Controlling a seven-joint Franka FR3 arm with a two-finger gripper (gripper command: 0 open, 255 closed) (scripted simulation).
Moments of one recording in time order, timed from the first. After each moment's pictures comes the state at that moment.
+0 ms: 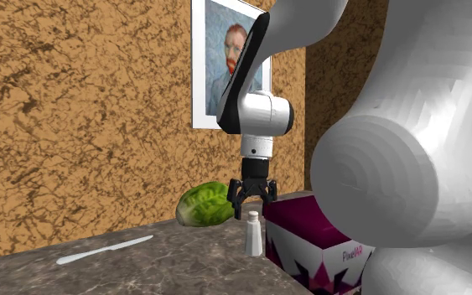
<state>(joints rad) -0.06 -0.14 -0.18 -2.57 0.10 2.37 -0.32</state>
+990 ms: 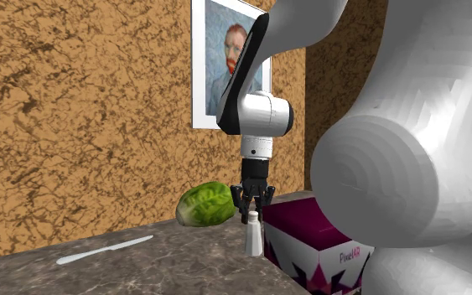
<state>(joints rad) -0.06 -0.13 -0.18 -2.57 0.10 2.37 -0.32</state>
